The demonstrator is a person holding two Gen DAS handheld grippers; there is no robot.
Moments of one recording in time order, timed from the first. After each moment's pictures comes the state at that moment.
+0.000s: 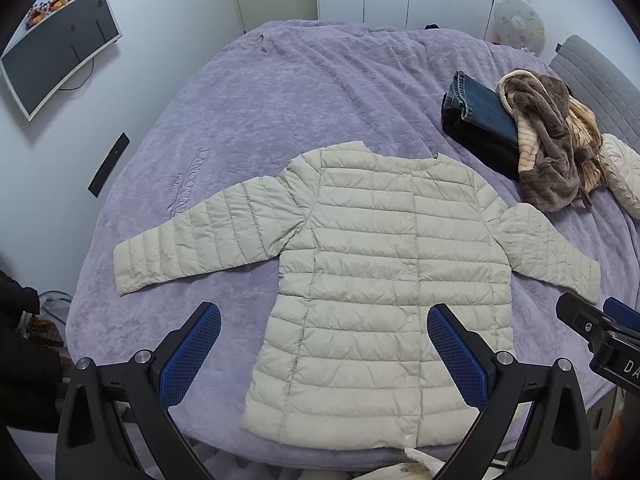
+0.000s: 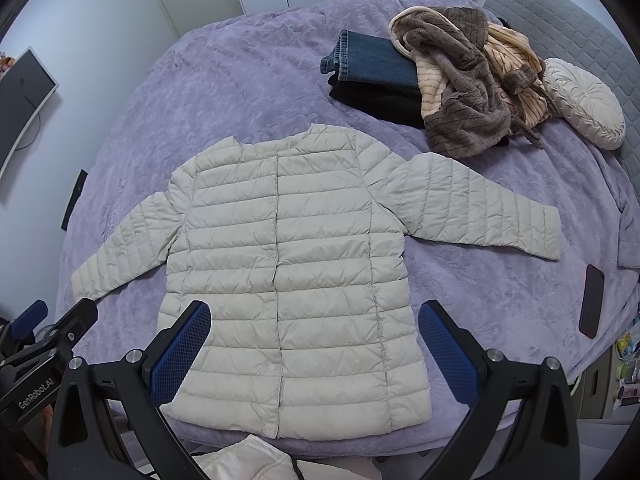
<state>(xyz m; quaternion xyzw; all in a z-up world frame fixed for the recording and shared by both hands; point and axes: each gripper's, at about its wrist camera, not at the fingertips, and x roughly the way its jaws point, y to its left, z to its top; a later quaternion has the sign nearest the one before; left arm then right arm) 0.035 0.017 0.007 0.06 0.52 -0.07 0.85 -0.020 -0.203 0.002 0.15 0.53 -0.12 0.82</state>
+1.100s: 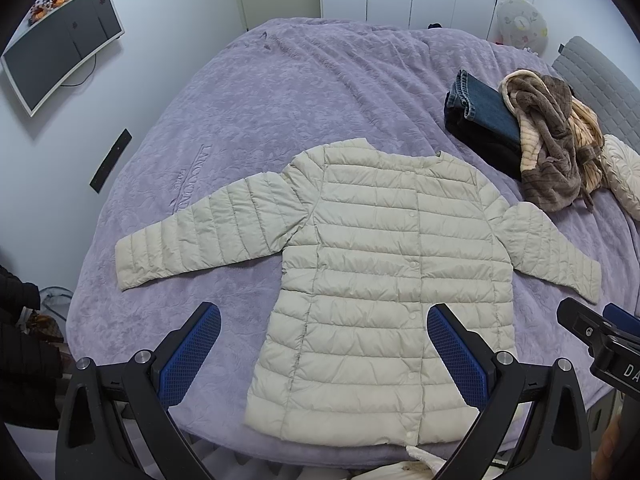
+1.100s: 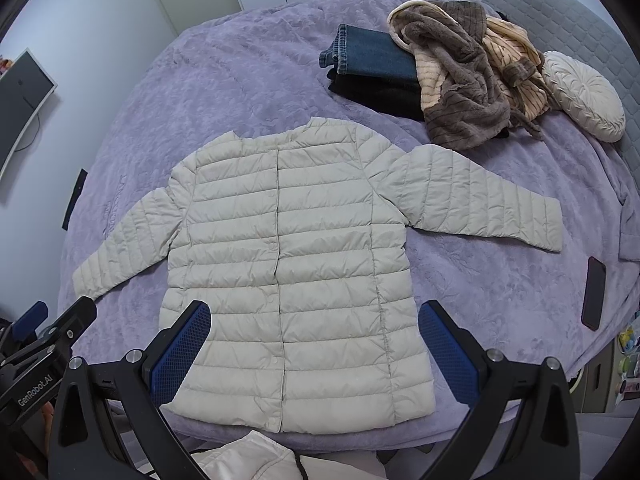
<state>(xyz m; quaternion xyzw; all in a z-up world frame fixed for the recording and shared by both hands) 0.031 0.021 0.006 0.06 0.52 -0.07 0.85 -0.025 -0.199 -0.001 0.15 0.54 -0.12 0.82</state>
